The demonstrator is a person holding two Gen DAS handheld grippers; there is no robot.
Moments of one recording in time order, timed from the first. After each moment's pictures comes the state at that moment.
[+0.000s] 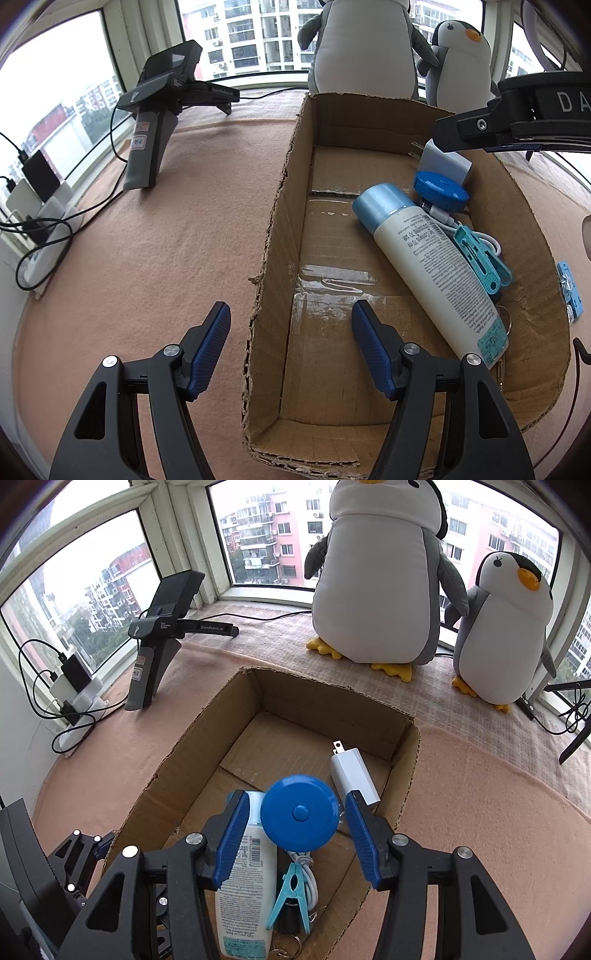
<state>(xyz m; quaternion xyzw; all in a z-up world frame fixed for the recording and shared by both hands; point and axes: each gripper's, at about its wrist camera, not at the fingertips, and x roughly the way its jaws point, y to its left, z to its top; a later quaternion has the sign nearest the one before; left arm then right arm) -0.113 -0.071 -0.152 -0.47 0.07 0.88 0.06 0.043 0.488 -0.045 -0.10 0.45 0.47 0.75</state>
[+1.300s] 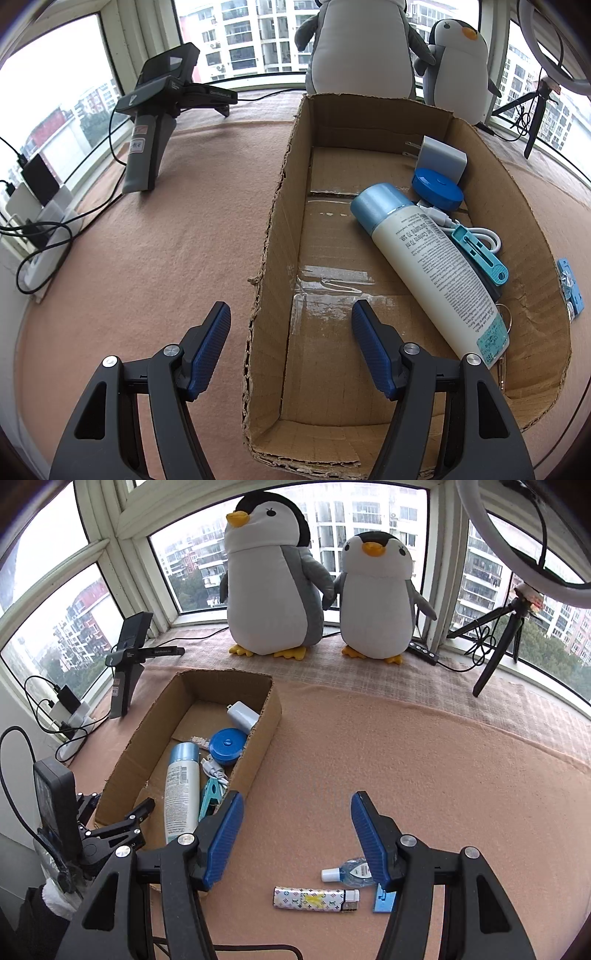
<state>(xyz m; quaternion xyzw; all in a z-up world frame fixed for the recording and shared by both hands) -0.118 -0.069 -0.151 -0.47 0.08 0.88 0.06 0.057 0.333 -0.031 -0.04 0.47 0.40 0.79</state>
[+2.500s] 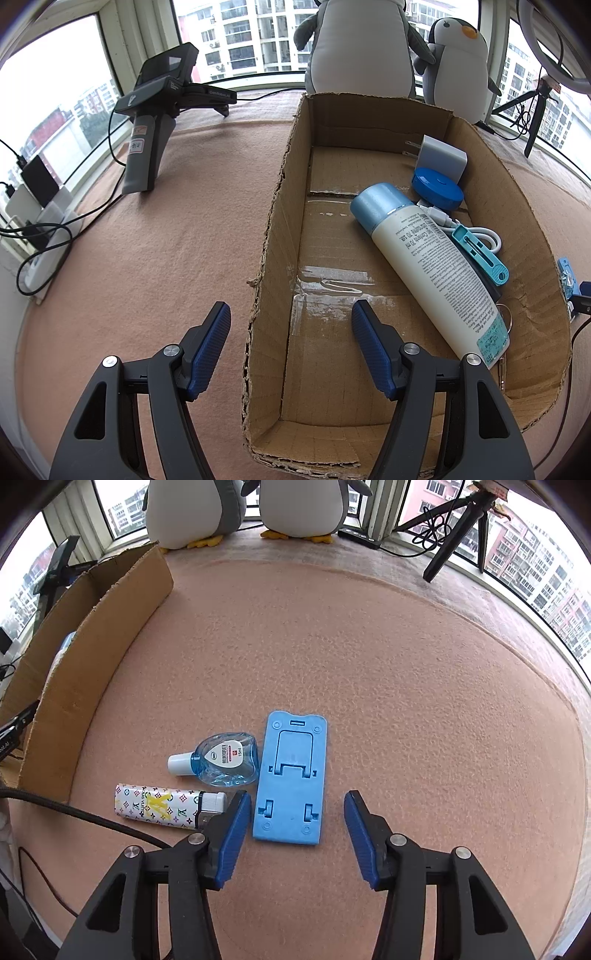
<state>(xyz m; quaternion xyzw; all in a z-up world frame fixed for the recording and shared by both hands) -0.118 -0.067 -0.152 -0.46 0.08 0.88 0.07 0.064 0.279 -0.147 -0.14 0.56 0.31 0.76</state>
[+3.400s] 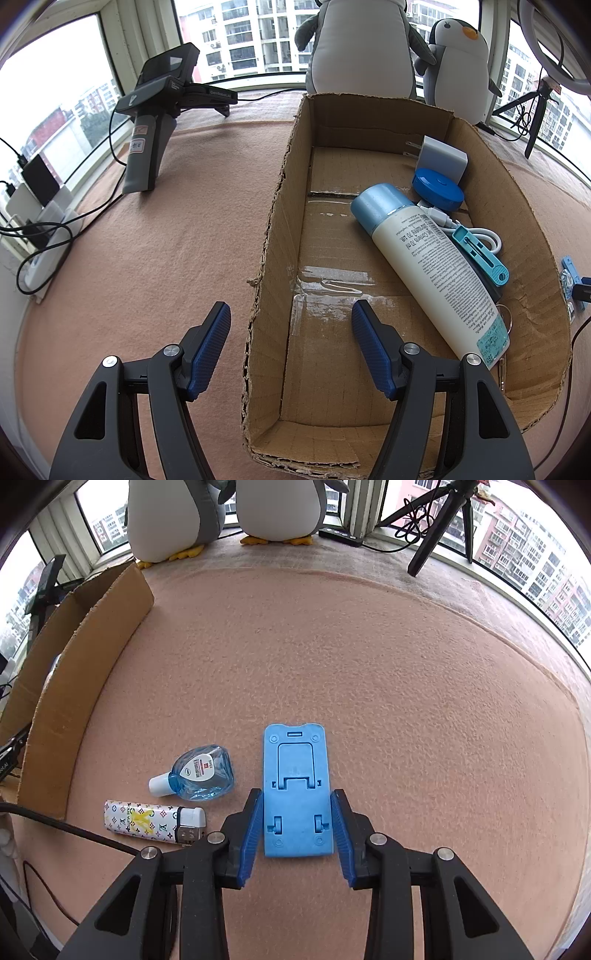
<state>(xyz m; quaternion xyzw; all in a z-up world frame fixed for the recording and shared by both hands) -0.117 -0.067 -0.152 -0.46 0.09 0.88 0.07 0.085 0.268 -0.149 -0.10 0.57 0.29 0.77</state>
